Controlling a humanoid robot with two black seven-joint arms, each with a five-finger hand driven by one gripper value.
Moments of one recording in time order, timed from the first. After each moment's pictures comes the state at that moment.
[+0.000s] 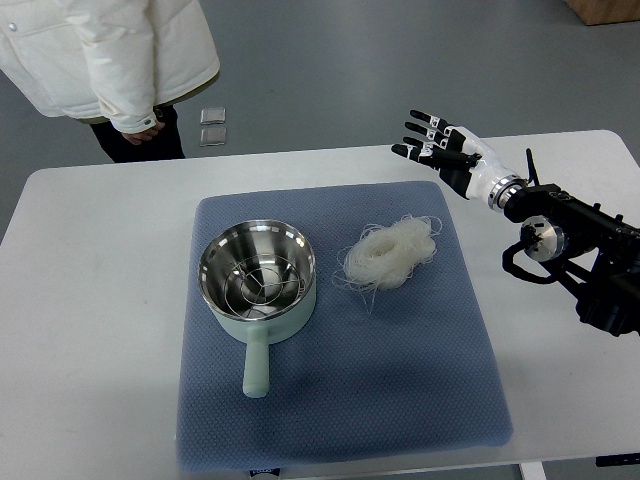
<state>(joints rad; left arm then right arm) -0.01 0.00 -0.04 -0.15 0.00 0.00 0.15 0.78 -0.27 0.62 0.78 -0.27 0.11 0.18</state>
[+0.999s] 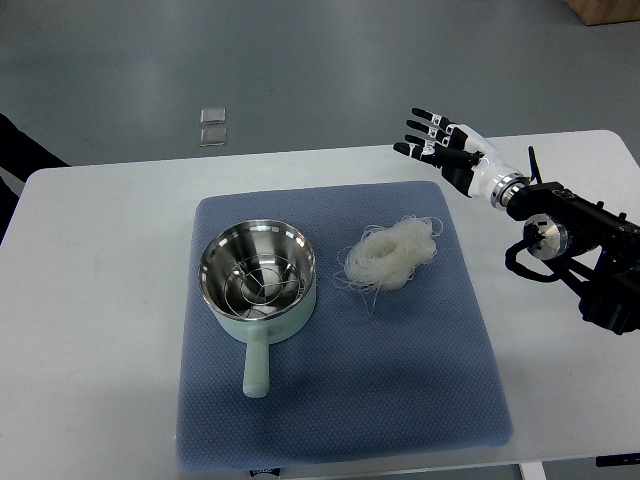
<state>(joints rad) -0.01 0.00 -0.04 -0.15 0.00 0.00 0.15 0.78 -0.28 0.62 0.78 -0.27 0.12 0.18</state>
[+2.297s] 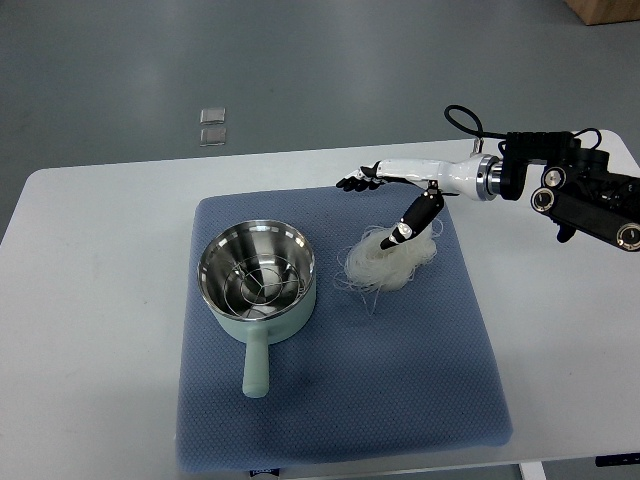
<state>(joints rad) -0.01 0.00 -0.04 -0.15 0.00 0.00 0.15 1.06 -0.46 0.20 1.02 -1.20 0.31 0.28</state>
